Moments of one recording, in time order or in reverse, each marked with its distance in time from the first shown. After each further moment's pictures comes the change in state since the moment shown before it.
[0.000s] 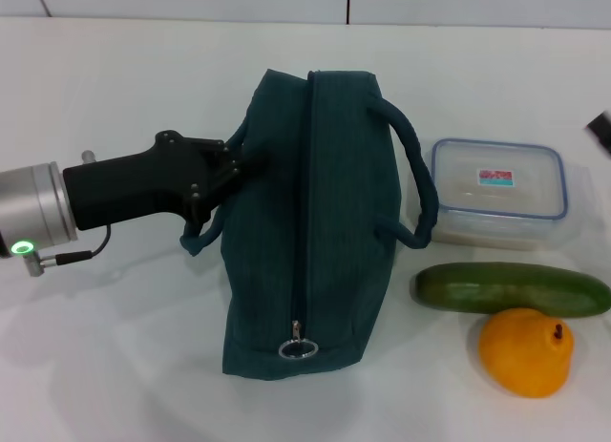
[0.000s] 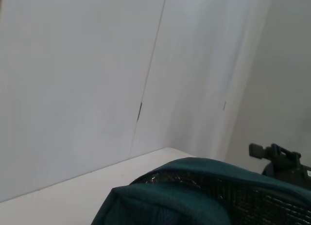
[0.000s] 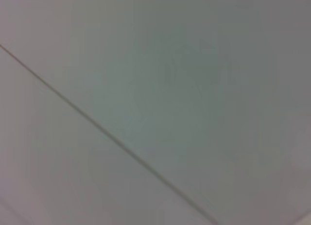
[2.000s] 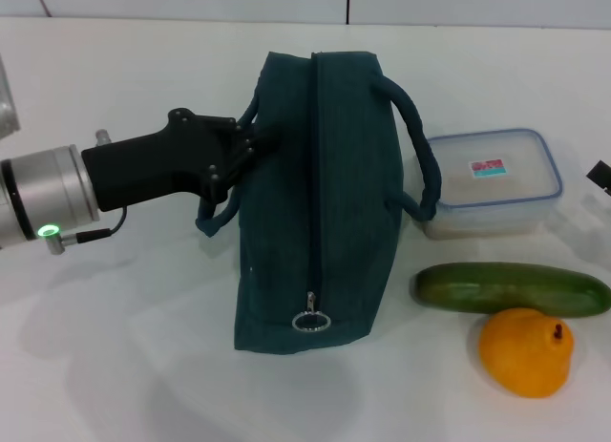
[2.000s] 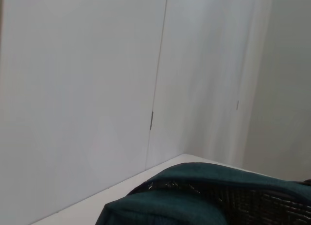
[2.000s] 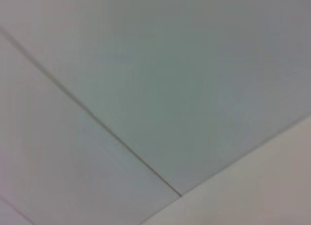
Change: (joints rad) left arm -0.034 -0.027 -0.018 -0.016 -0.007 -0.065 0.103; right arm -0.083 -0.041 0.269 -0.195 -0.441 0.217 0.116
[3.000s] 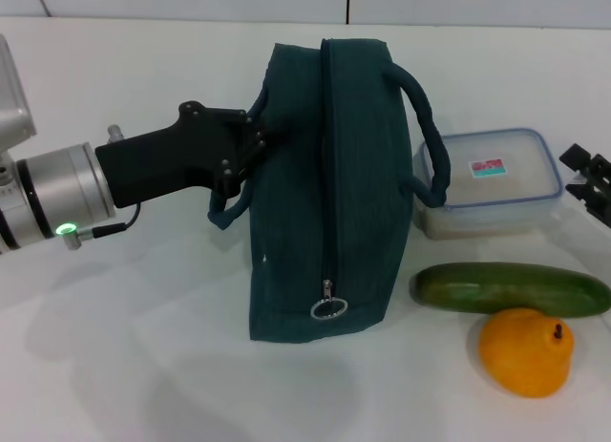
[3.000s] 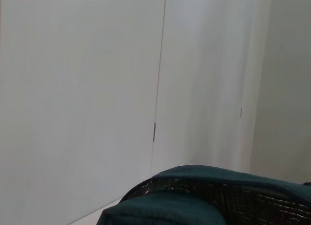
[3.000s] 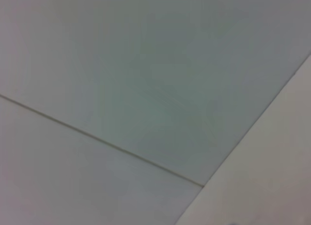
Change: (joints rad) left arm -0.028 -0.005 0.000 -0.075 -0.047 -0.020 0.102; right arm 0.059 0.031 0.002 0.064 0.018 -0.003 0.254
